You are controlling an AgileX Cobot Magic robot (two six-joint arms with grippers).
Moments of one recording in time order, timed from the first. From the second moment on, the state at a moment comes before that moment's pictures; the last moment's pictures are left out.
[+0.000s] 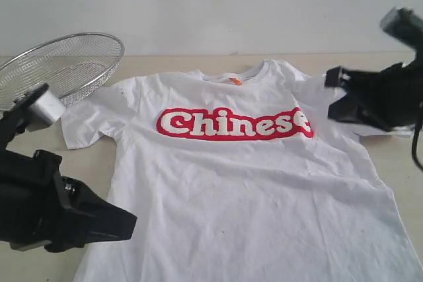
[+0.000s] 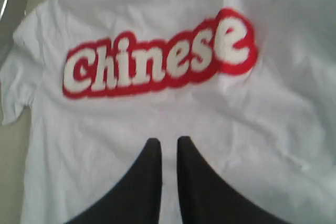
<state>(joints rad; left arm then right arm) -0.44 1.13 -0.54 -1.03 0.71 0.73 -0.06 1.38 -0.73 1.05 0.47 -0.63</state>
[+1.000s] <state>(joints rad) -0.44 1.10 -0.53 -1.23 0.71 0.98 -0.44 1.86 -0.86 1.37 0.57 -0.62</state>
